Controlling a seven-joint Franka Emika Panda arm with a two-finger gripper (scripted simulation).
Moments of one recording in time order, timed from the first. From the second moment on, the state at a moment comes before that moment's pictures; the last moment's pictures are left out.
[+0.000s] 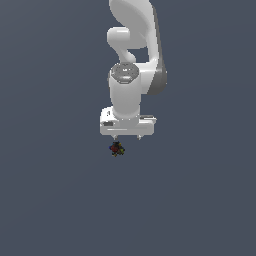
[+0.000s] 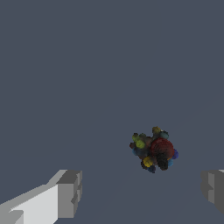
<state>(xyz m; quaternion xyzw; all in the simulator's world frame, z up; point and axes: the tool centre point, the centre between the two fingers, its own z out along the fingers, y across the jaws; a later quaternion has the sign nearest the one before) -0.002 -0.003 0.161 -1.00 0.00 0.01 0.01</state>
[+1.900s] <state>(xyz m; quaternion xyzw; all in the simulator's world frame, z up) -0.014 -0.048 0.108 -0.99 -0.16 0.00 0.00</state>
